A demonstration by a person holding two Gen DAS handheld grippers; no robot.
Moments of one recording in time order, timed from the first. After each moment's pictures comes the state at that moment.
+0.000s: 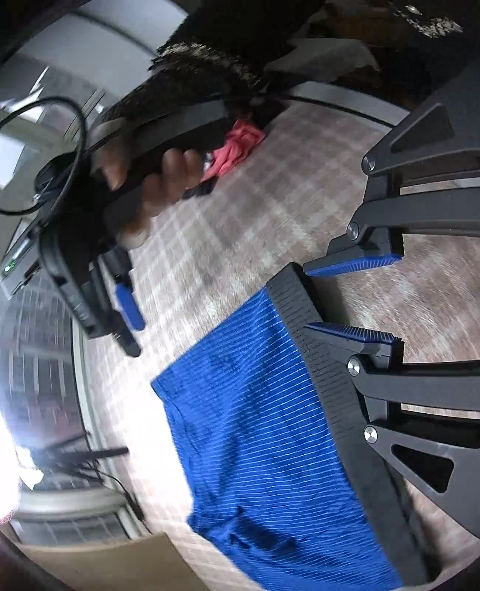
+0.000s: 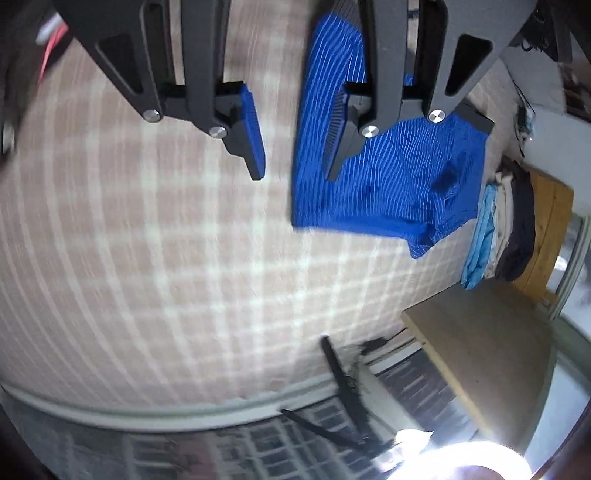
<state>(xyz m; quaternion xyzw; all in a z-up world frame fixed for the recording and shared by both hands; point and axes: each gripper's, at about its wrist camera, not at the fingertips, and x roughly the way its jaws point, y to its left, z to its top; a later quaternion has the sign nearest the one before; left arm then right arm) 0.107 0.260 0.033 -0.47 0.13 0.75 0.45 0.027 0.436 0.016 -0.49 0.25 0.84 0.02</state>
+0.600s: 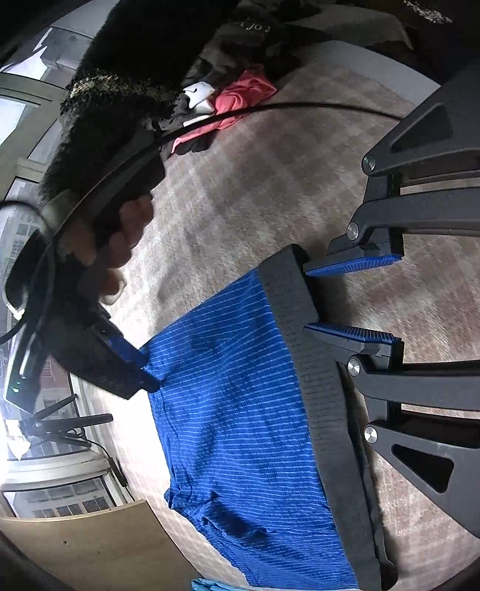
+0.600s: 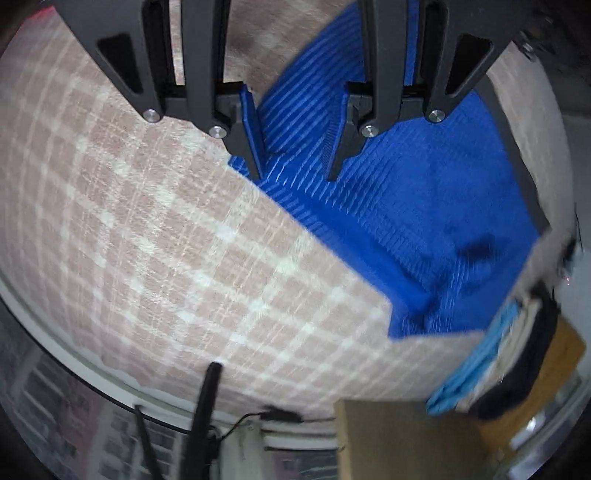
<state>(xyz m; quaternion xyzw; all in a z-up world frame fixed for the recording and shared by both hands) 0.124 0.278 0.012 -0.47 0.15 0.79 0.37 -0.042 0.373 -0.016 -0.56 0.01 0.82 -0.09</state>
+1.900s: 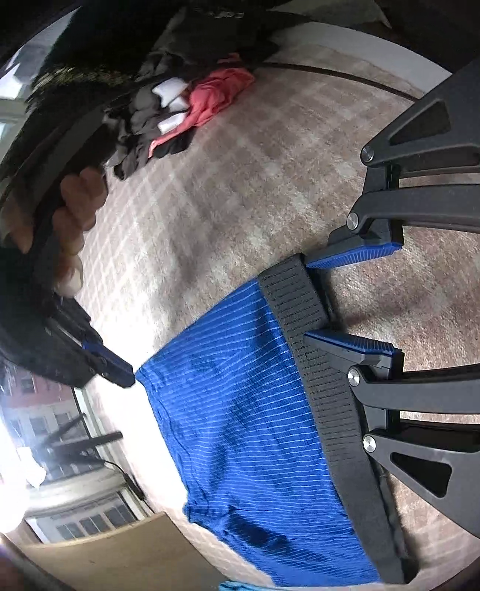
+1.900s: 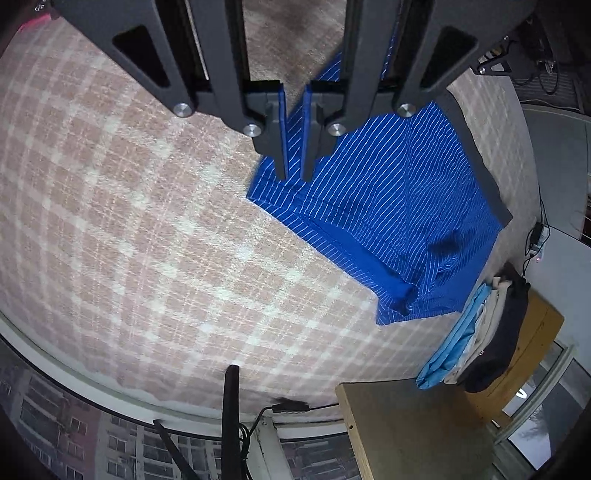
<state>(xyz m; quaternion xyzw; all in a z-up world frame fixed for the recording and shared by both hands) 0.136 0.295 0.002 -0.44 0.21 0.79 0.37 -0.021 0.411 0.004 -0.57 0.09 0.81 -0.12</state>
